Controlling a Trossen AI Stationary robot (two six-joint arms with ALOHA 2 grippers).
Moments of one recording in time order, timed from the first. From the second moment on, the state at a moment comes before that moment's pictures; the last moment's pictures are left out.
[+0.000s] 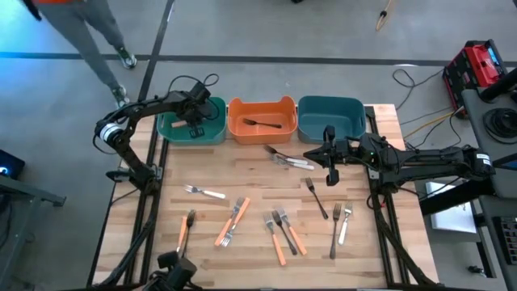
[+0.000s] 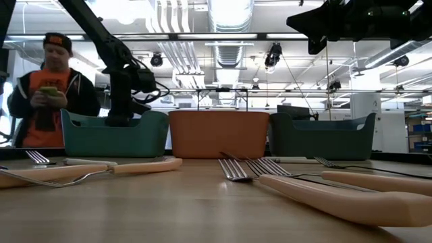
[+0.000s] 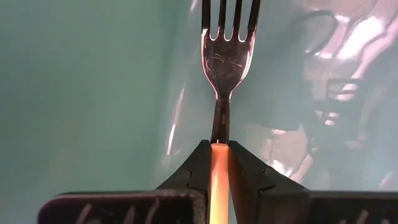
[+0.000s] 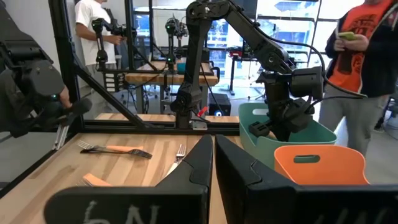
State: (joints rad) left arm 0.95 1.67 1.02 -0.64 -0.25 0.69; right arm -0.17 0.85 0.40 0.51 -0.18 -0.03
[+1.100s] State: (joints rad) left arm 0.95 1.68 1.02 -0.64 -0.22 0.69; right arm -0.17 0.85 0.40 0.51 -0.18 -0.03
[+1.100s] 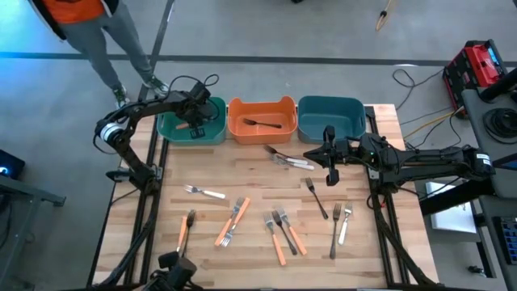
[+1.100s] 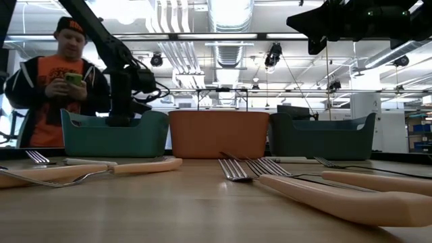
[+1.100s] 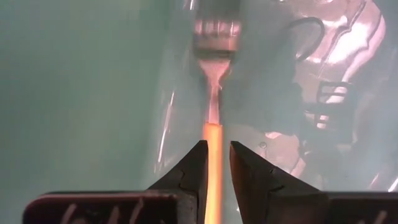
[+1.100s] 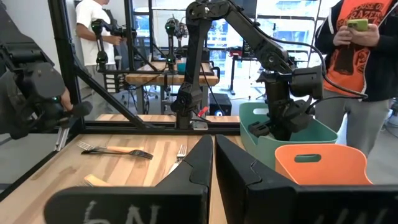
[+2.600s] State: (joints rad) left arm 0.95 1.70 1.05 -0.74 -0.19 0.57; right arm -0.17 0.85 0.40 0.51 -0.18 -0.03
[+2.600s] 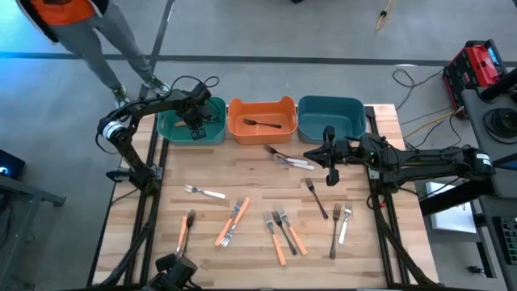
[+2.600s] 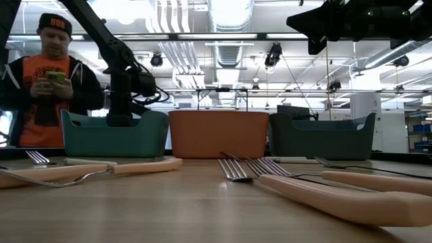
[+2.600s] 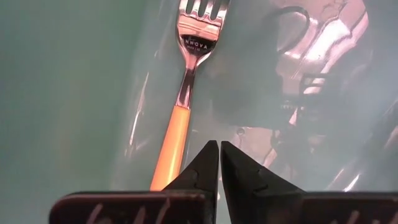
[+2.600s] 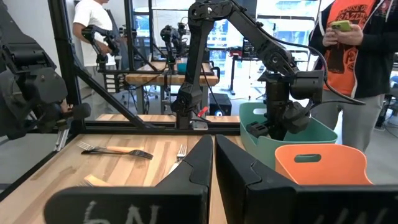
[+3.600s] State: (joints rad) left arm 0.83 1.35 1.01 -0.71 -0.19 0.31; right arm -0.17 0.85 0.40 0.56 -0.08 0.12
